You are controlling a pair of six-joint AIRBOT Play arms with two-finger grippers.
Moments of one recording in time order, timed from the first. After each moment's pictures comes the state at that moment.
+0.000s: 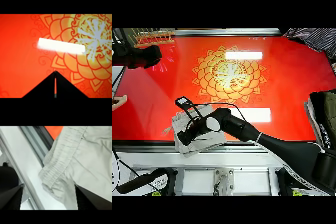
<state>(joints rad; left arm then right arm) 0.04 -1.30 1.66 1.37 -1.16 -1.71 0.98 -1.56 1.45 -1.03 0.84 1.54</state>
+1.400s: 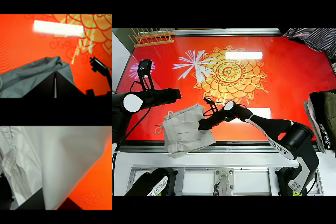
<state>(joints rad) -0.11 -0.95 0.98 1.36 -0.91 -1.71 0.69 -1.87 1.33 -0.37 0.93 1.07</state>
